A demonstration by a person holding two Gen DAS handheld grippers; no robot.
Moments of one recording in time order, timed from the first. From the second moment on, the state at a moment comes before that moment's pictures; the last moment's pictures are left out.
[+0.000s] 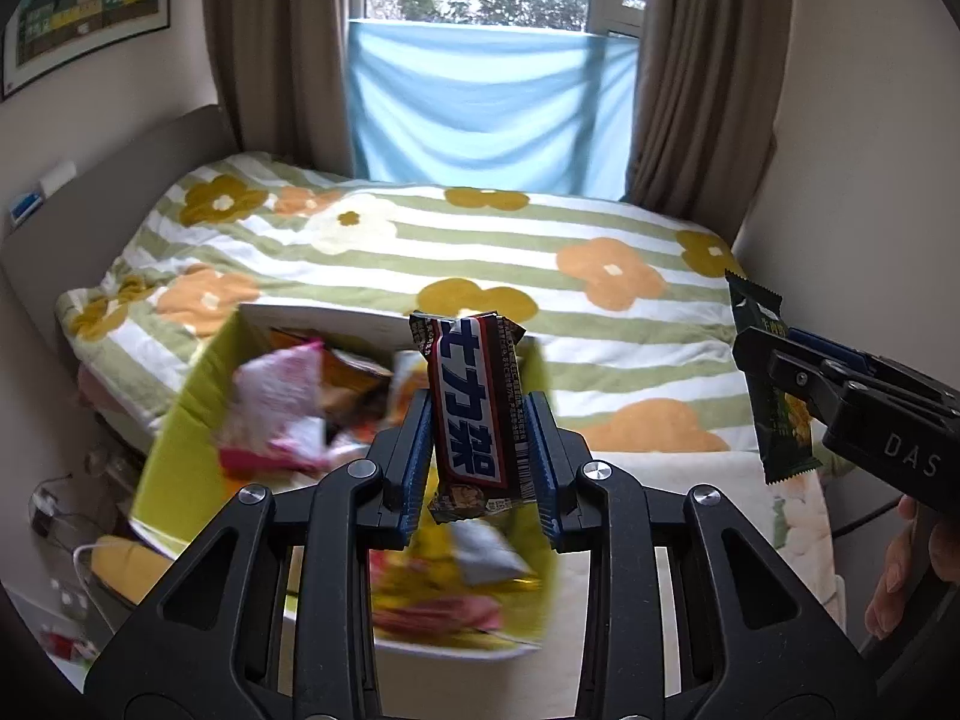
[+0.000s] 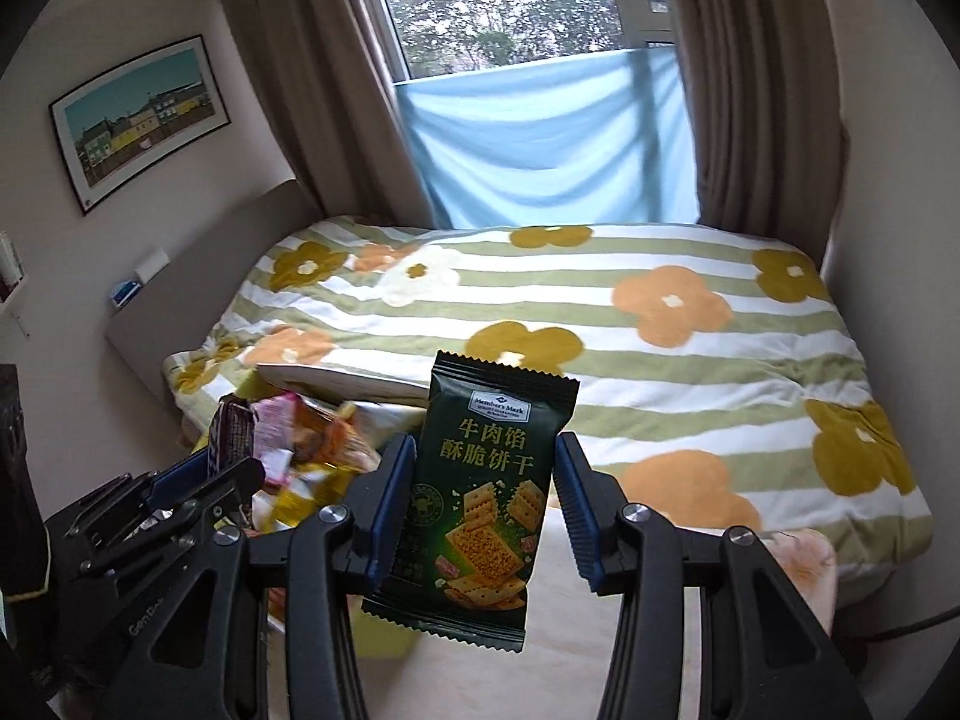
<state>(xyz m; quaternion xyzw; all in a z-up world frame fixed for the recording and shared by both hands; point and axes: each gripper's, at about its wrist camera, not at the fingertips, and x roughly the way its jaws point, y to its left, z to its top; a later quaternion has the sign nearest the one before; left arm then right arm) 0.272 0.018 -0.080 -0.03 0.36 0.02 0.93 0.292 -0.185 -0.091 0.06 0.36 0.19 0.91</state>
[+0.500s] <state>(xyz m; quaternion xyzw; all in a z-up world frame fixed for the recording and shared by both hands) 0.330 0.182 -0.135 -0.01 0.44 -0.02 0.90 0.330 -0.017 -0.120 0.09 0.41 0.19 0.89</state>
